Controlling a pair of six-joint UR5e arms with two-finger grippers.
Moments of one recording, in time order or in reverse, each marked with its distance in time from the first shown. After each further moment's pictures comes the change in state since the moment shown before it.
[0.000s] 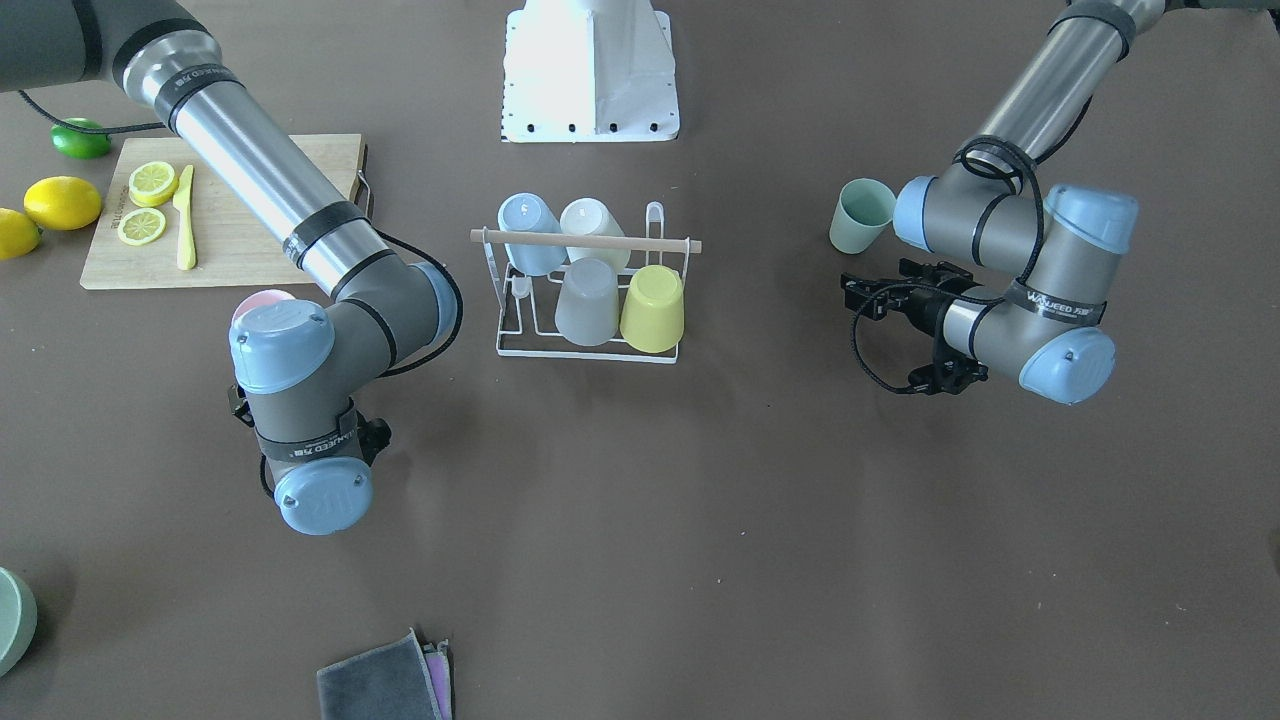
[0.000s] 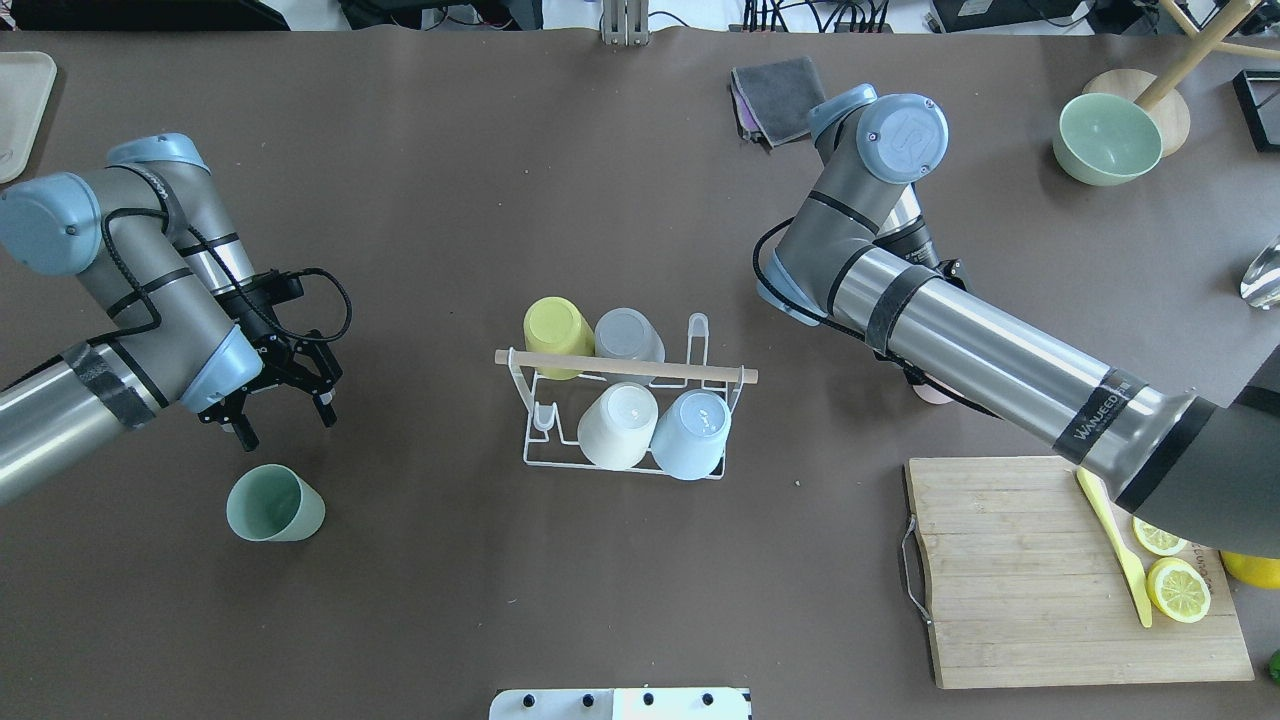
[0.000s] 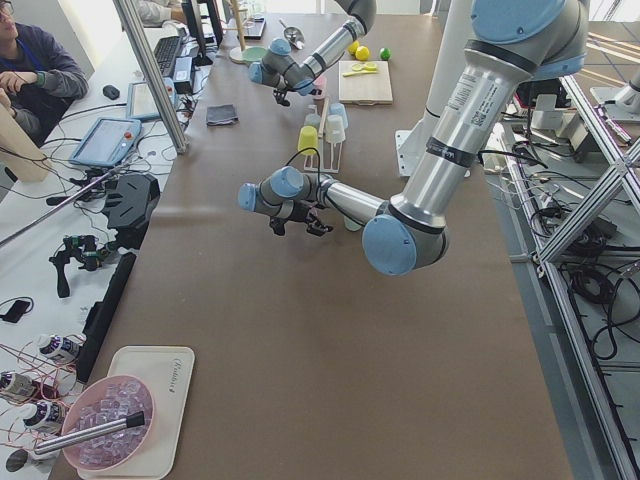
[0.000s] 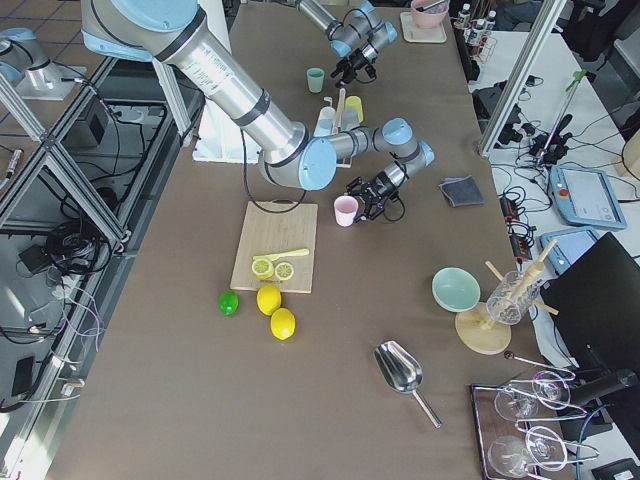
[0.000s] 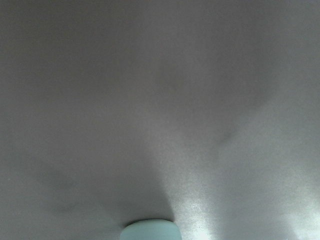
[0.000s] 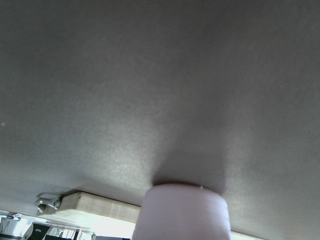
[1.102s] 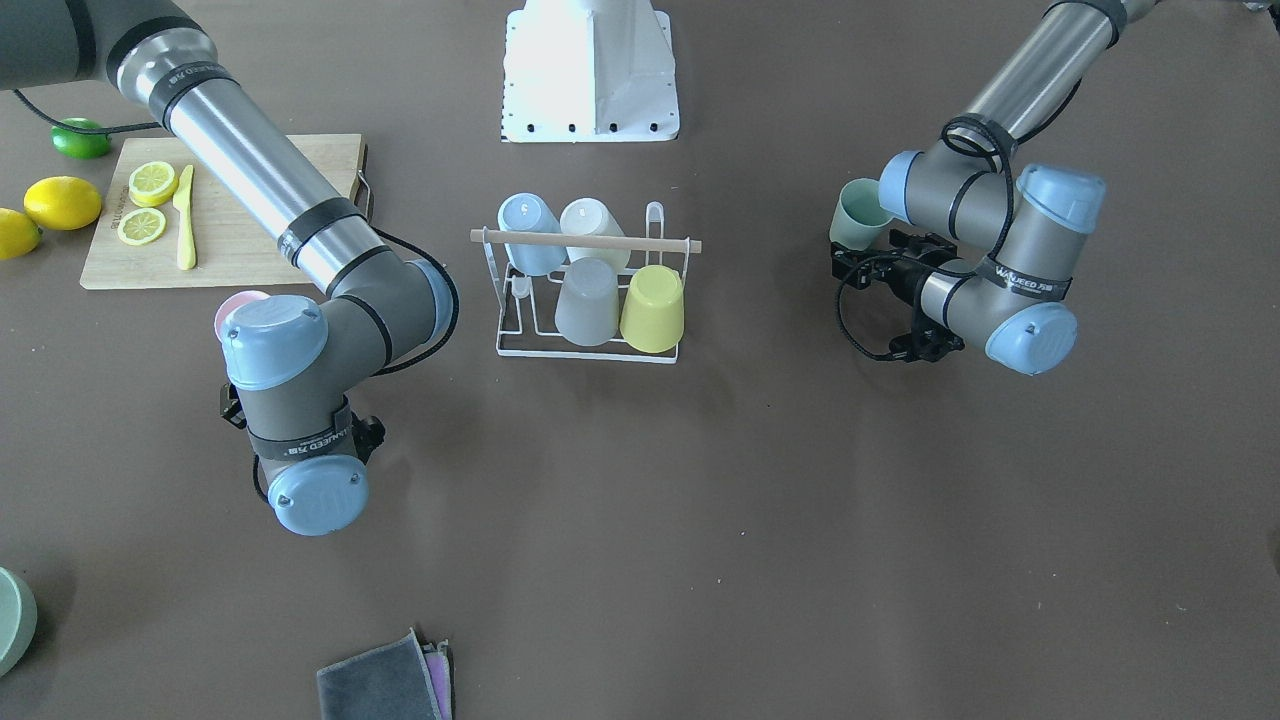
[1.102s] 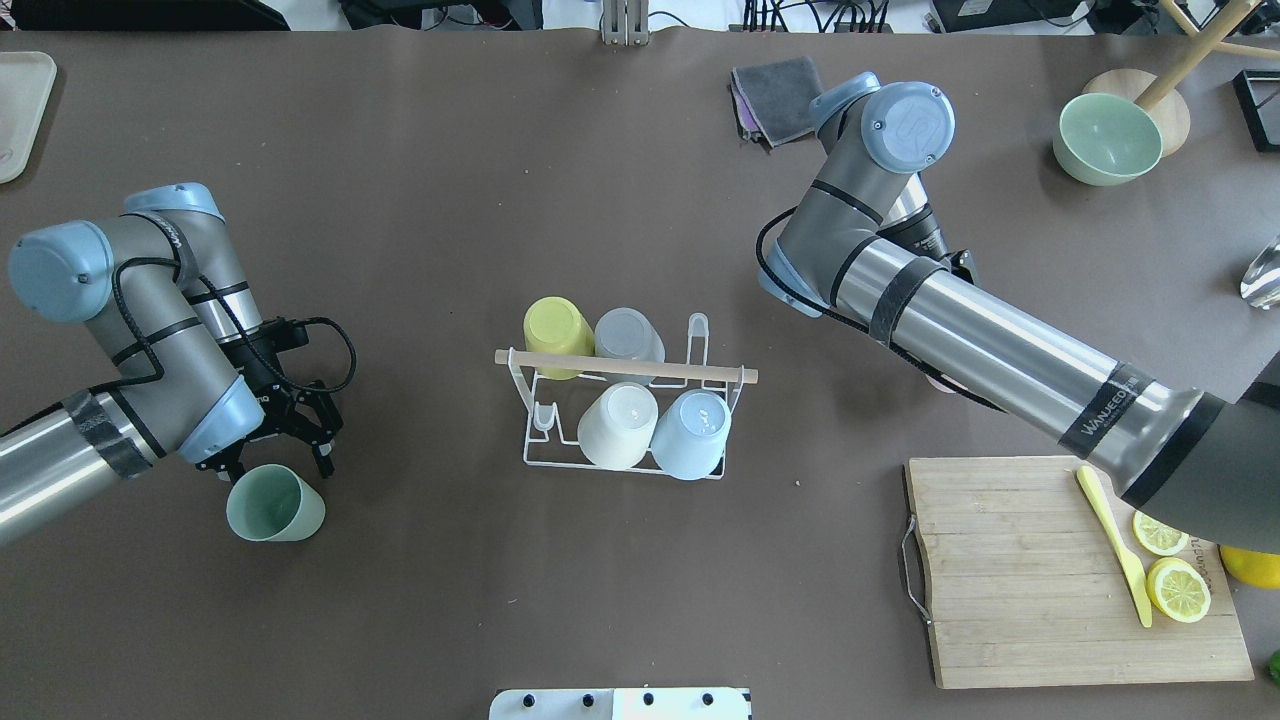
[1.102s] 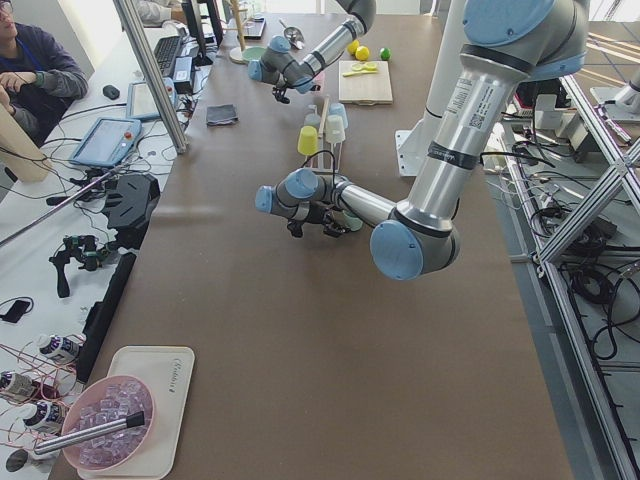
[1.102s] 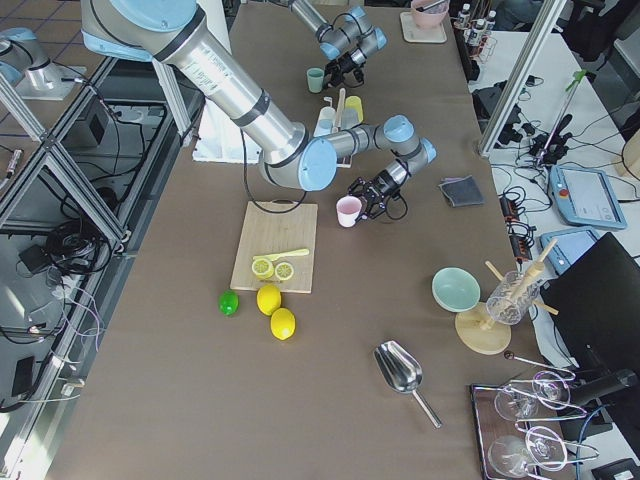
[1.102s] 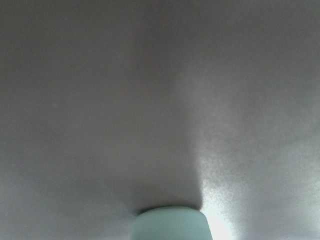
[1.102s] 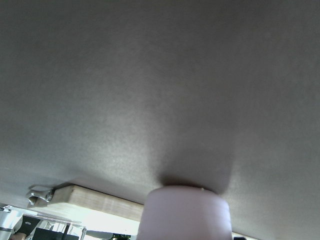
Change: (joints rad) left arm 0.066 0.055 -0.069 0.031 0.001 -0.009; right arm 0.016 -0.005 0.044 -0.029 -0.051 -0.043
